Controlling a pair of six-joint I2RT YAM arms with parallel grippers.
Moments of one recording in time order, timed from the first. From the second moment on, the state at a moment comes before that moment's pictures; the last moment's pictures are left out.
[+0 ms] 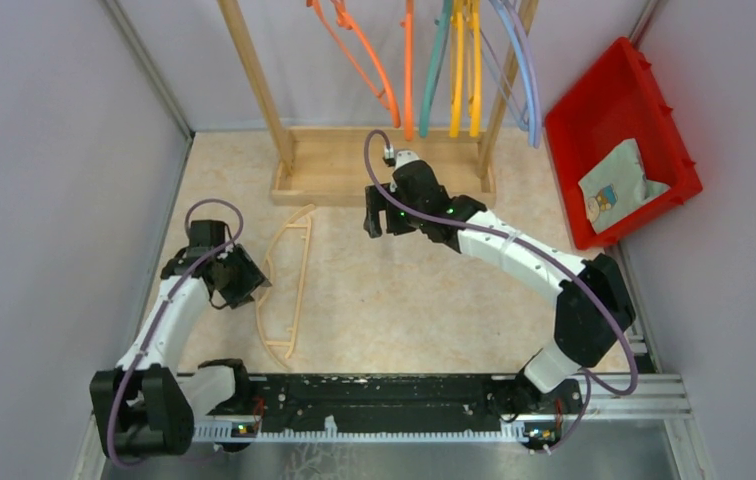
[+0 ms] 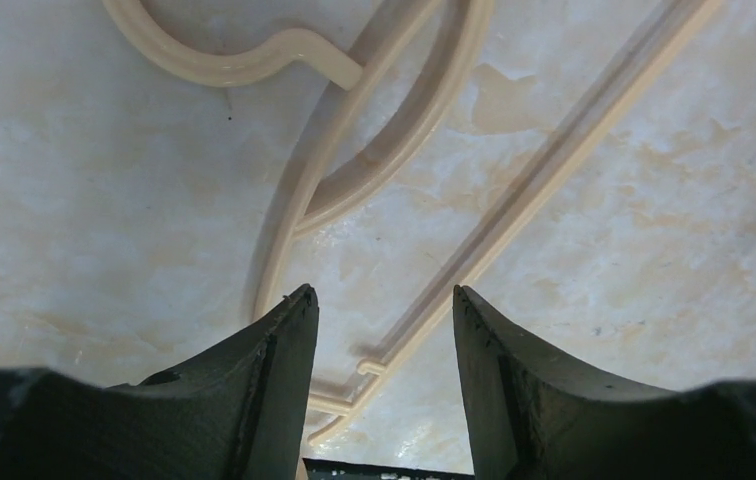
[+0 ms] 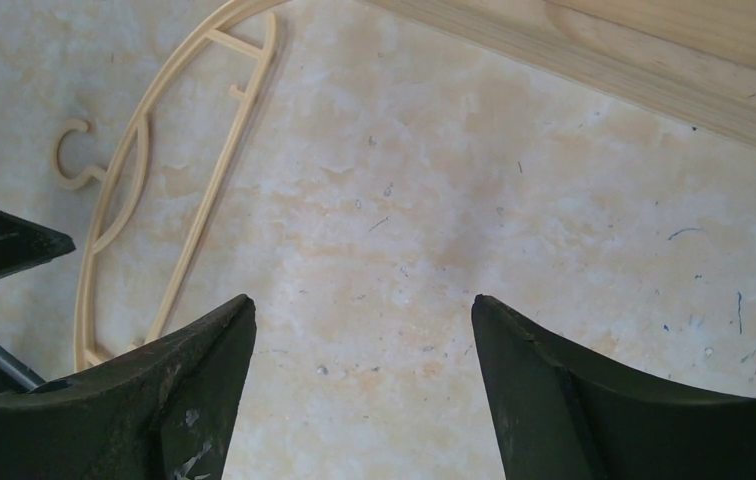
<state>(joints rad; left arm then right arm) 0.05 1.04 0.68 -0.72 0.09 -0.64 0.74 1.56 1.27 -0.36 0.05 0.41</state>
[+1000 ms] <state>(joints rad) 0.01 1.39 0.70 -0.52 -0.07 -0.51 0.60 1.47 1.20 -0.34 -0.03 0.40</state>
